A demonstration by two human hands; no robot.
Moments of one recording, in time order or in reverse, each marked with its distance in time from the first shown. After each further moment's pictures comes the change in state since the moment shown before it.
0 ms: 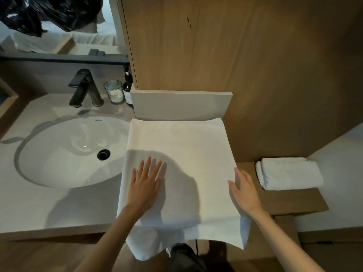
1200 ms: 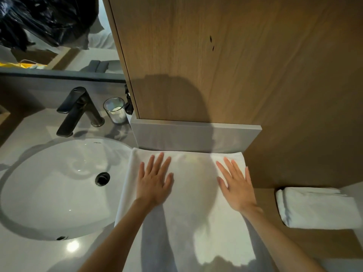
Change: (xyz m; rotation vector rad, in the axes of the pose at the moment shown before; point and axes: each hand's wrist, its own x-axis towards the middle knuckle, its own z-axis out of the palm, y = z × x) left_hand 0.163 -0.014 -0.005 0.055 0.025 -0.078; right_hand 0.178 -0.059 0.031 -0.477 -0.011 -0.422
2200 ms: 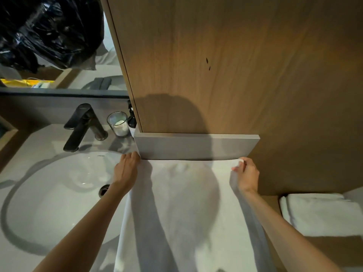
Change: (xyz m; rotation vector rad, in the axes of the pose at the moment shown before) left_hand 0.051 -0.073 -0.071 0.035 0.098 -0.138; right_hand 0.052 -0.010 -0.040 0.662 0.449 0.518
